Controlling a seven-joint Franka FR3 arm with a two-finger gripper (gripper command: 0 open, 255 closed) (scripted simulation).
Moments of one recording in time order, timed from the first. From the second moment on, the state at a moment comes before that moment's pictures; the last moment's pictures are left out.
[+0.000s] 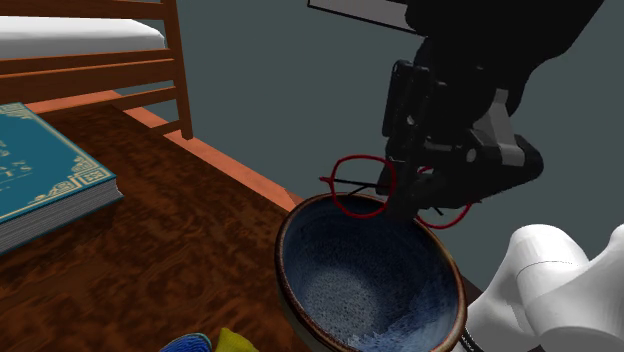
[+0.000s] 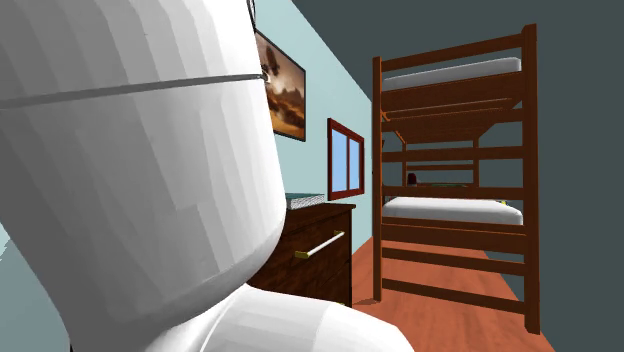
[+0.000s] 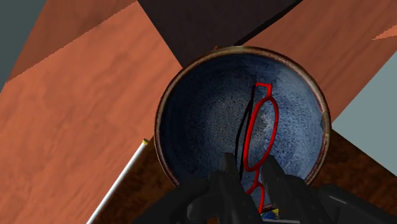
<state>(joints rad) 0.48 -0.41 0.47 -1.72 0.13 1.31 0.01</state>
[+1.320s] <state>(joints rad) 0.50 -0.49 0.47 -1.95 0.16 1.47 0.00</state>
